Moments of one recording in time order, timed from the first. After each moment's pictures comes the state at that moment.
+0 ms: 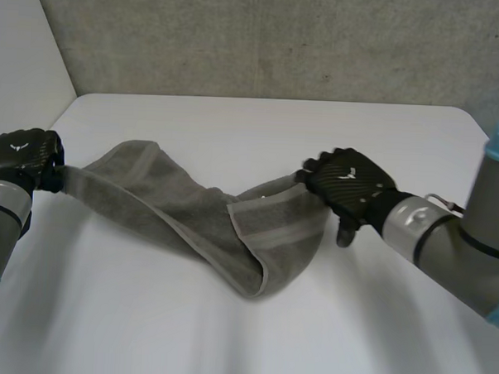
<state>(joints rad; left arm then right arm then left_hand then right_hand) 4.70 -1.87 -1.81 3.59 -1.48 3.29 1.95 -1.22 1.52 0.03 1.14 2.54 1.27 1.33 1.32 1.36 1.12 0.27 0.31 0.29 0.29 0.09</state>
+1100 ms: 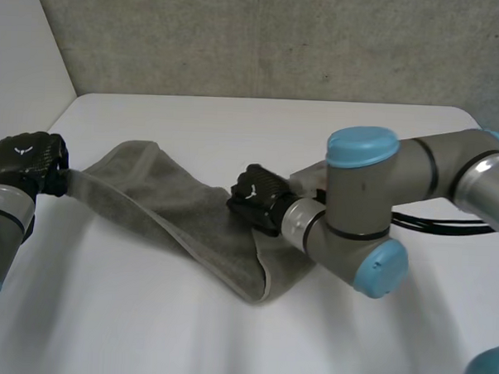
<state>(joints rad) 4.69 -1.85 -1.84 3.60 -1.48 3.29 2.21 -0.75 0.95 0.17 1.25 2.13 1.27 1.33 1.32 1.36 1.12 1.33 1.30 1.33 1.34 1.17</state>
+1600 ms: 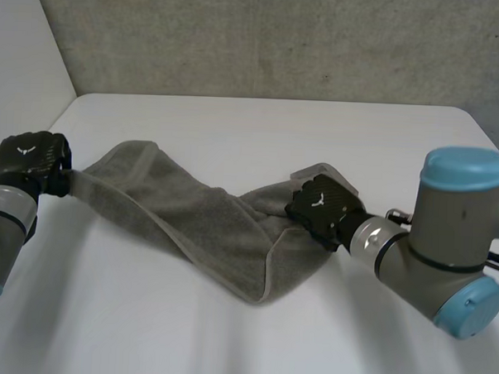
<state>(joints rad) 4.67 -1.83 -1.85 3.60 -1.48 3.29 2.03 -1.05 1.47 -0.03 1.21 2.31 1.28 1.33 1.32 1.36 1.12 0.97 0.99 0.98 0.99 0.80</state>
